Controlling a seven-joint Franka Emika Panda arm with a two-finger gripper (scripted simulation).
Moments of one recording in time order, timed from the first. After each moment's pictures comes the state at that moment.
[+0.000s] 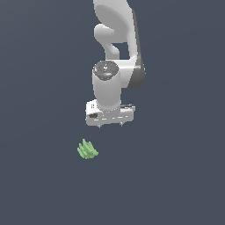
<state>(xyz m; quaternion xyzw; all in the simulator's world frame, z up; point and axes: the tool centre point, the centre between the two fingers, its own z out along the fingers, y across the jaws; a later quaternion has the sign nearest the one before) 0.018 -0.009 0.153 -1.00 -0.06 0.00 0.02</state>
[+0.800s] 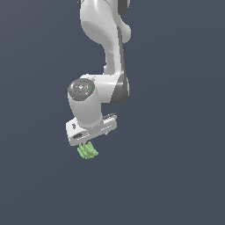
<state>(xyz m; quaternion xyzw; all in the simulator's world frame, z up) 0.071 -0.076 0.130 -0.98 -0.22 0.00 0.01</state>
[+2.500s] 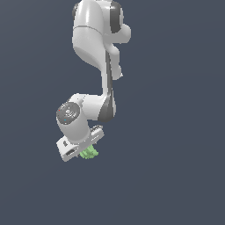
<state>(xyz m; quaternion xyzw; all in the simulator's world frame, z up) 0.095 -0.128 0.062 -0.95 -0.32 0.00 0.00</state>
